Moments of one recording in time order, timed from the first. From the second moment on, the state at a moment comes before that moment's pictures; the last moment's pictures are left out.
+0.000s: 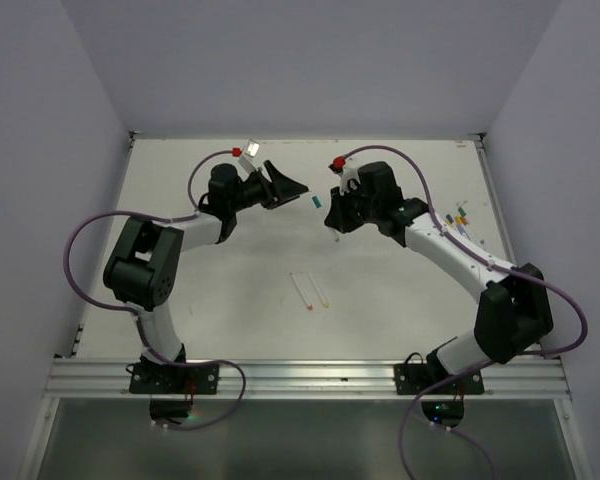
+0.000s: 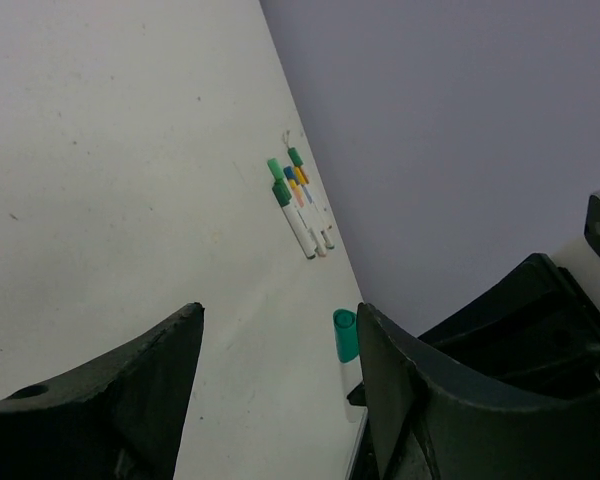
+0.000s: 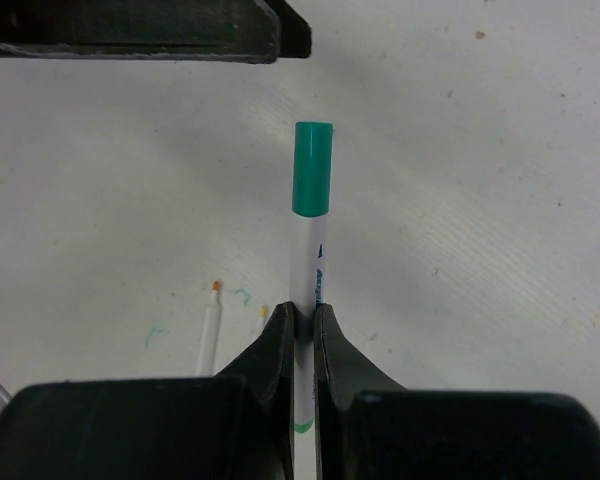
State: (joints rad) left arm -0.33 1.85 1.01 0.70 0.66 -0.99; right arm 0.50 1.50 1.15 -0.33 -0.25 0.11
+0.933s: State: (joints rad) left arm -0.37 1.82 0.98 0.72 0.65 -0.99; right arm 0.57 1.57 1.21 -0.29 -0.27 0.17
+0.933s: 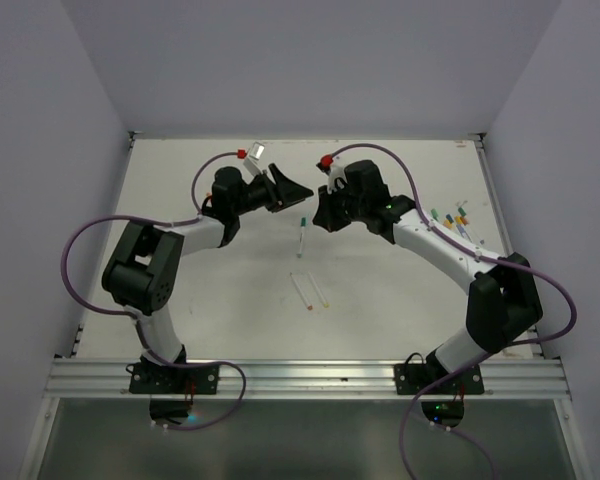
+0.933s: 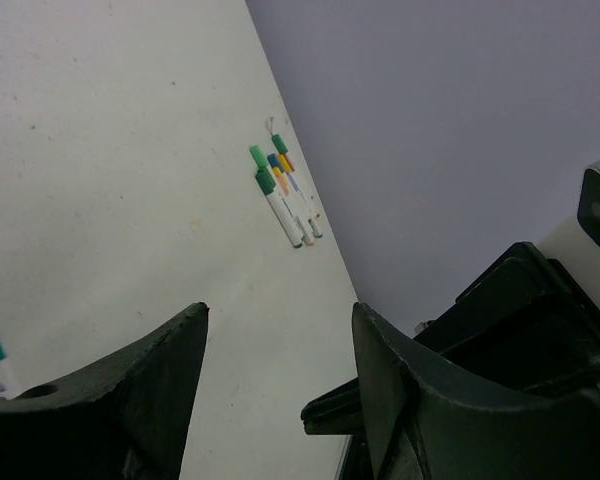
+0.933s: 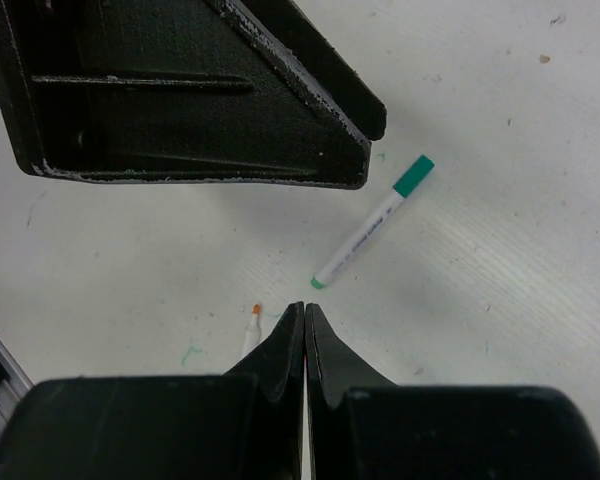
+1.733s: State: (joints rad) left arm -0.07 1.36 0.99 0.09 -0.03 -0.70; right arm 0.74 2.06 1.56 -0.33 -0.12 0.47
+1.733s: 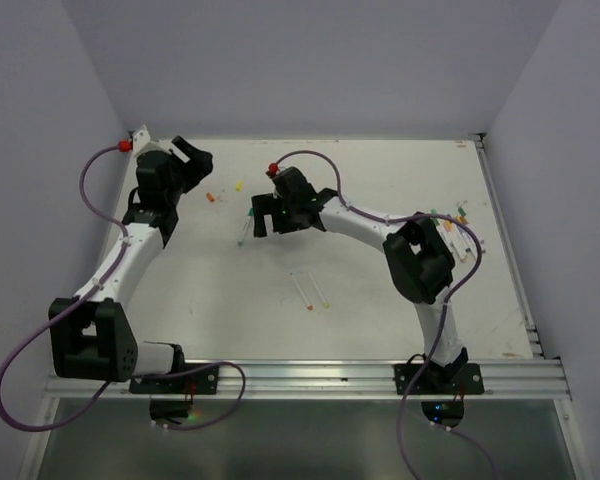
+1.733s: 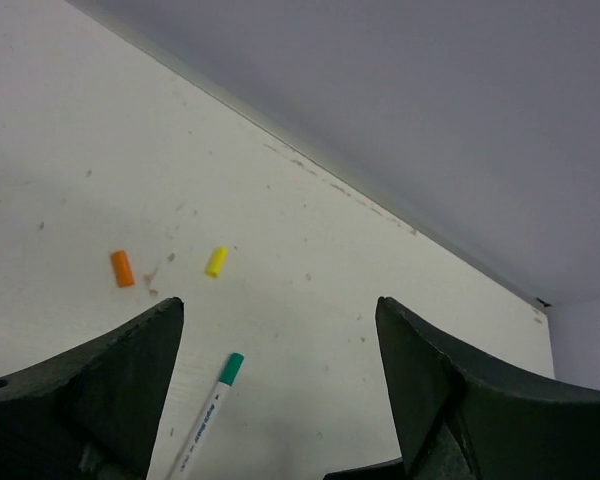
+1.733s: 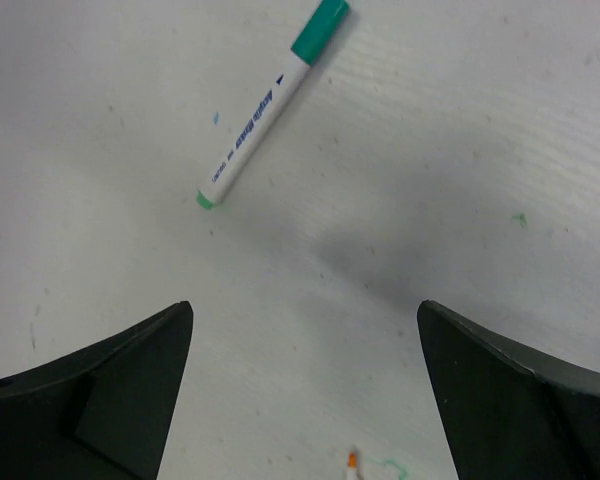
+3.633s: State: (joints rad) left arm -0.15 1.78 0.84 0.18 0.13 -0.77; right arm 0.83 2.24 1.79 -0.37 0.29 0.65
